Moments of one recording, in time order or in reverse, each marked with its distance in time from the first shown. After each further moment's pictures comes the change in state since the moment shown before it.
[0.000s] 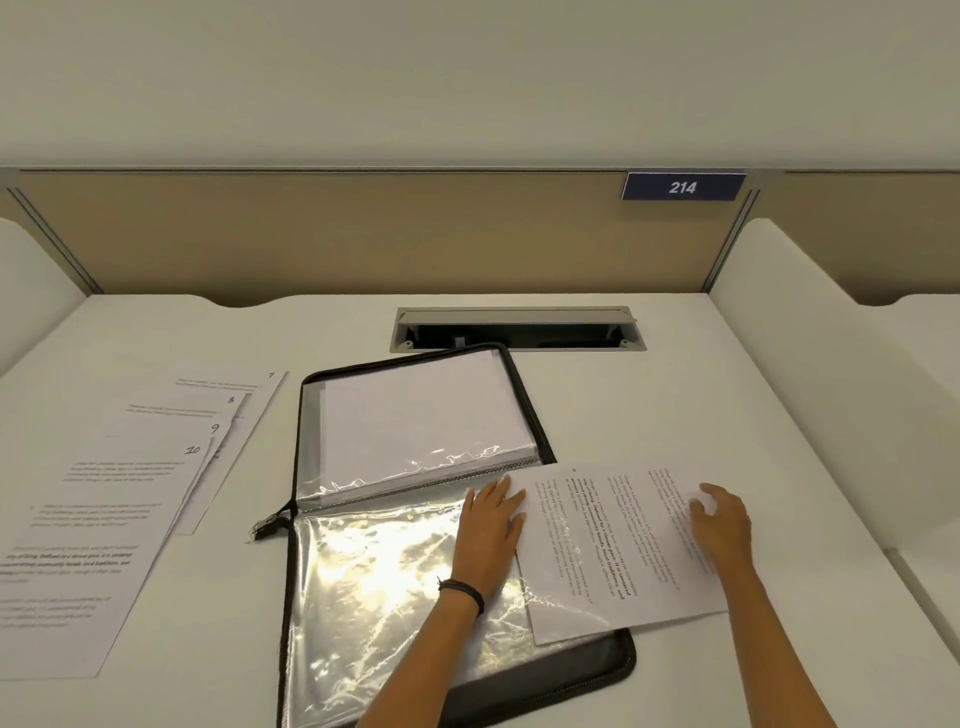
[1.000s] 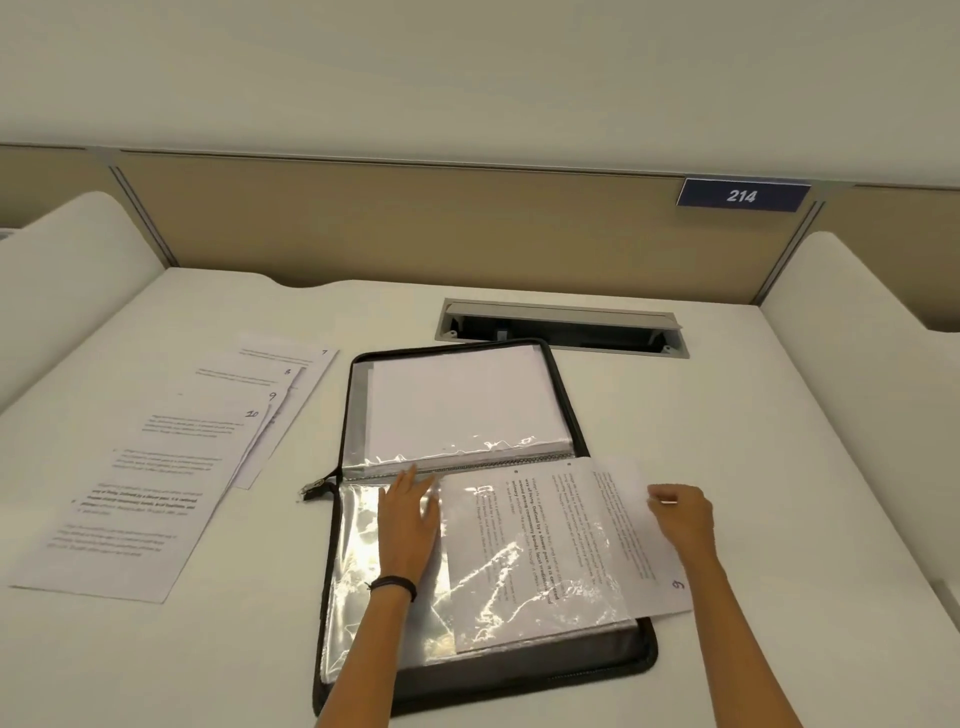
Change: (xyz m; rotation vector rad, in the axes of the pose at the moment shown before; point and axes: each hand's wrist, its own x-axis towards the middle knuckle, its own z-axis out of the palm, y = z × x) left_hand -0.045 -0.085 -0.066 -0.077 0.298 -0.339; right_hand -0.040 -0.055 0.042 0.008 -0.169 -0.091
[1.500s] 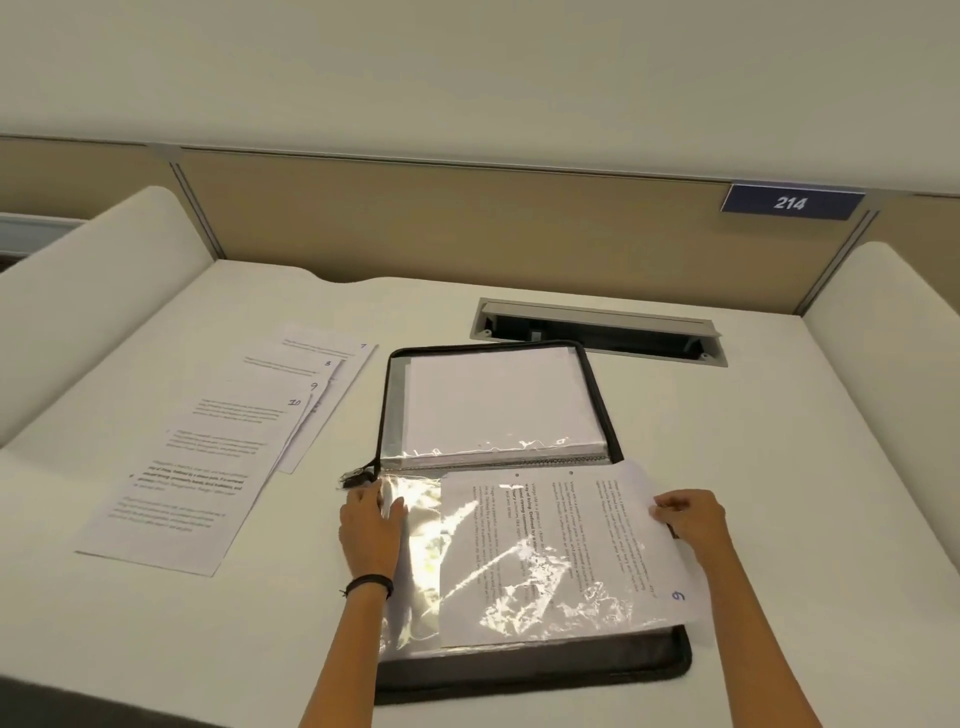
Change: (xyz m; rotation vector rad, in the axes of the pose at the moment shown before) left_hand -0.013 -0.040 -0.060 -0.020 0.173 -0.326; right_hand 0.000 -0.012 0.017 0.060 -0.161 0.054
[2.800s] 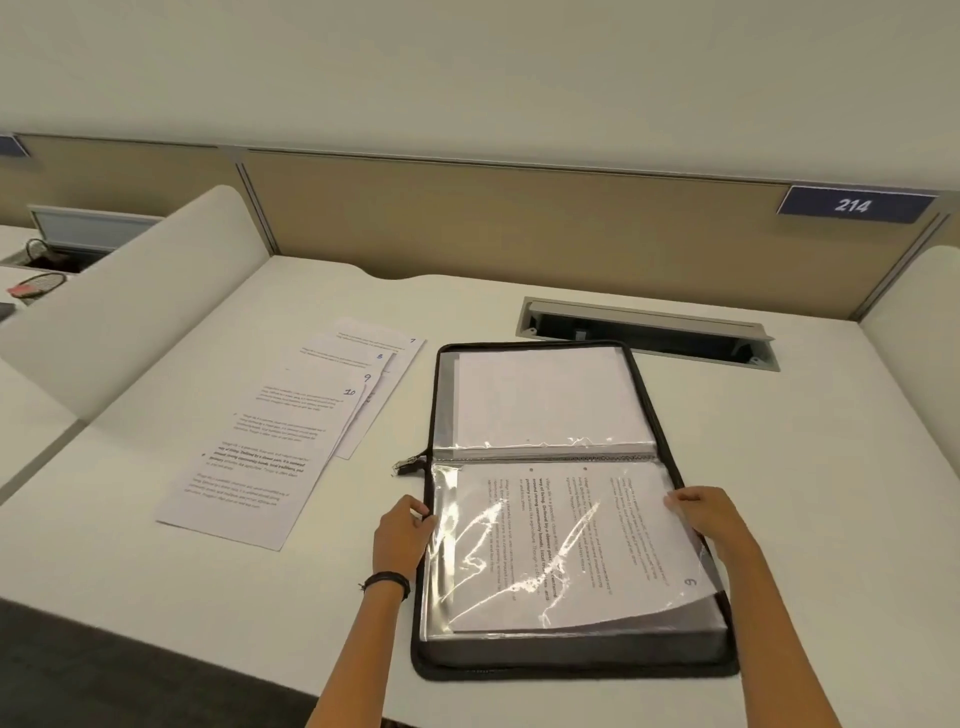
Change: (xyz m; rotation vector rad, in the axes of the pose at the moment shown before) left_hand -0.006 -0.029 -0.042 -0.116 -0.227 -0.095; right_hand -0.029 -0.038 0.032 -0.041 -0.174 0.056
